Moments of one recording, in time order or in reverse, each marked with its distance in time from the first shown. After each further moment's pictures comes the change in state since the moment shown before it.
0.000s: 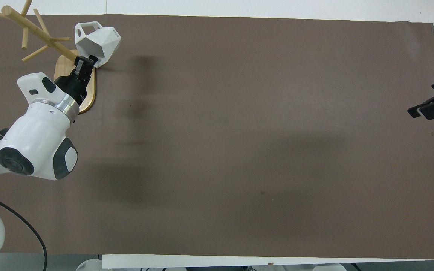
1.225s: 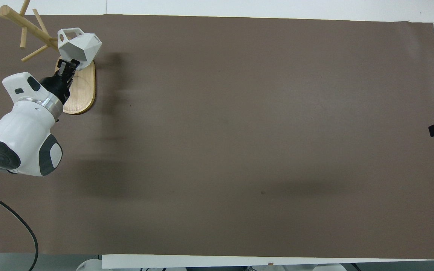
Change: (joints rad) left arm 0.122 0.051 -0.003 -0.003 0.073 -0.002 0.000; right arm 0.135 -0.120 -0.138 -0.076 -0.120 -0.115 0.578
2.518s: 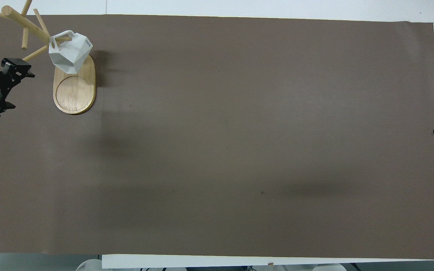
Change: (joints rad) left arm 0.031 -0.314 -0.016 0.362 -0.095 -1.399 0.366; right arm 0.007 0.003 -0.044 -0.025 0.000 0.000 0.009
